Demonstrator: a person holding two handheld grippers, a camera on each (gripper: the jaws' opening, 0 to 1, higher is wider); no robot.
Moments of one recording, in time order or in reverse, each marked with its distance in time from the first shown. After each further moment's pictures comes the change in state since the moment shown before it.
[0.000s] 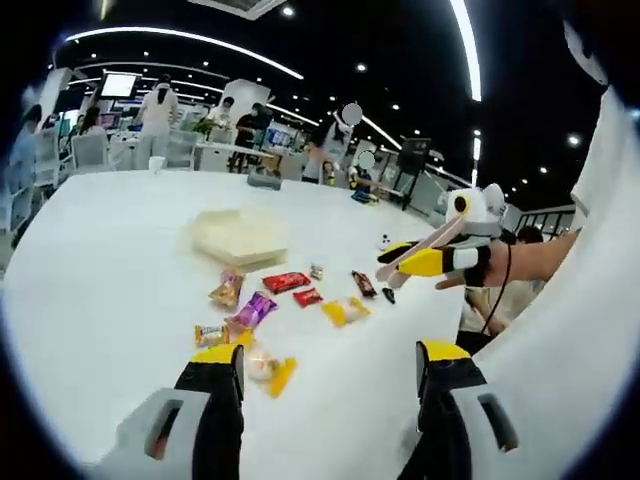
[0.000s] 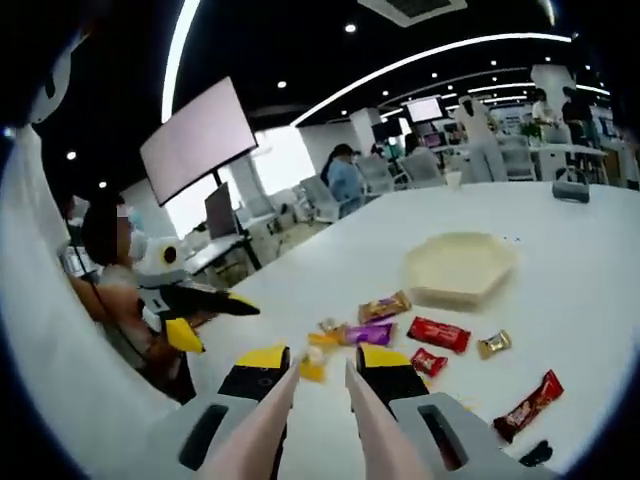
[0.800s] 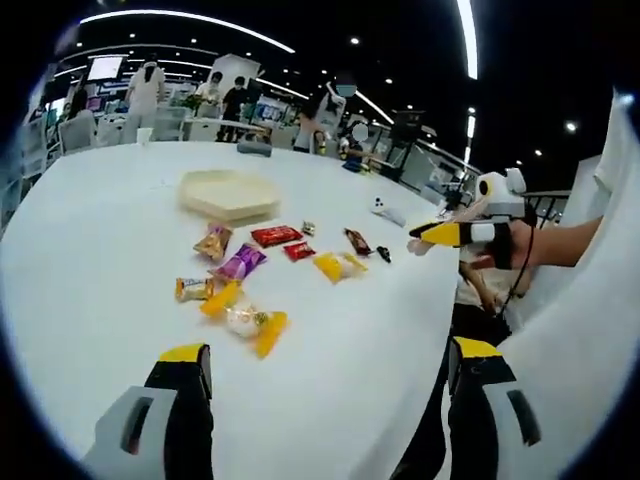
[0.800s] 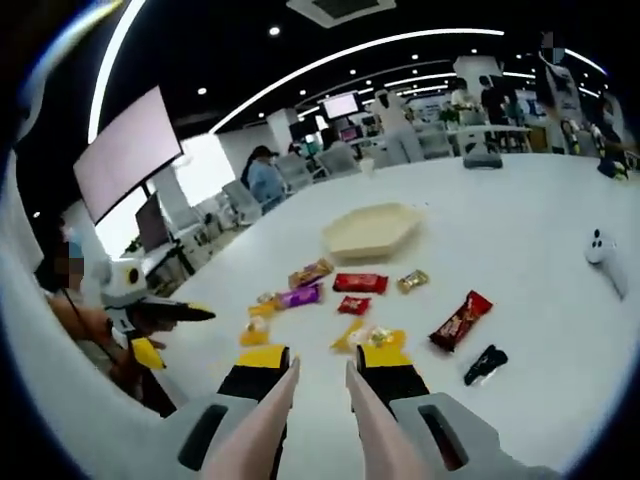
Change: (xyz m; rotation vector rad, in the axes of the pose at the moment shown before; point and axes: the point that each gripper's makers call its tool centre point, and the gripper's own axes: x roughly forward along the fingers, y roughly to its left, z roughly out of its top) left arm 0.022 -0.009 -0.044 0.007 0.115 -0.014; right arm -0.070 -0.054 -0.043 0.147 -0.010 -0.302
